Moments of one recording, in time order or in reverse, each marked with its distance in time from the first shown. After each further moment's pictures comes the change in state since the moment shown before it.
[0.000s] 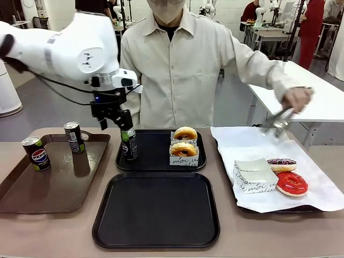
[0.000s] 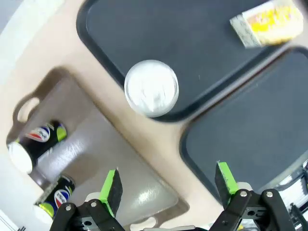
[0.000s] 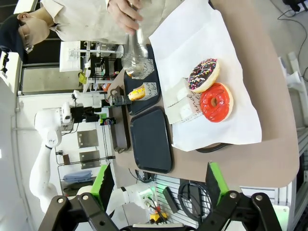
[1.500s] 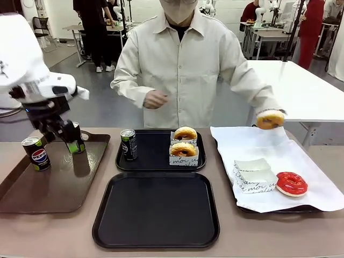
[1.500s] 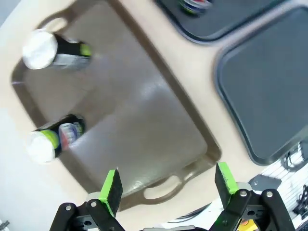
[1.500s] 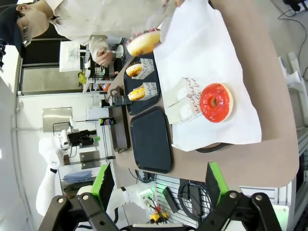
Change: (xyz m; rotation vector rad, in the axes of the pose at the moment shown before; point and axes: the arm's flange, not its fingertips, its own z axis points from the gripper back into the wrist) left arm -0.143 0.075 0.022 -0.016 -0.067 0.088; right arm 0.000 0.000 0.000 -0.001 -0.001 -0.001
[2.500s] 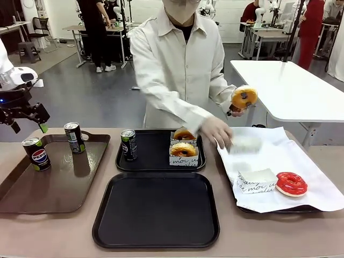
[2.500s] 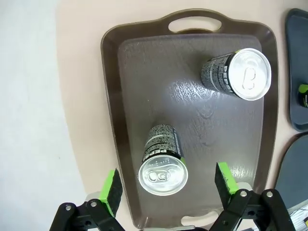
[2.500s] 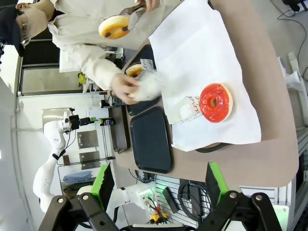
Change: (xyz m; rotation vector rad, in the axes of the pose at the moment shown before) left arm 0.016 0.178 -0.033 0.004 -0.008 0.482; right arm 0.000 0.000 0.001 -0.001 -0.002 -0.001
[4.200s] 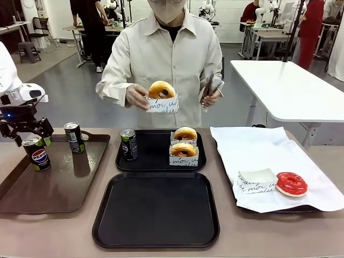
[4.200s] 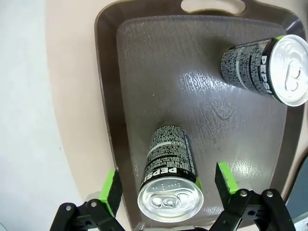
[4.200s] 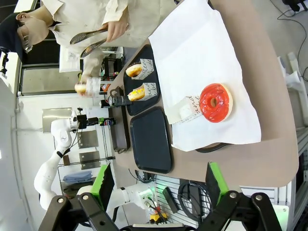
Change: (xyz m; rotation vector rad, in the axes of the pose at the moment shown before) left arm -0.006 0.001 -0.051 0.042 0.056 0.020; right arm 0.000 0.000 0.000 0.000 0.000 0.000
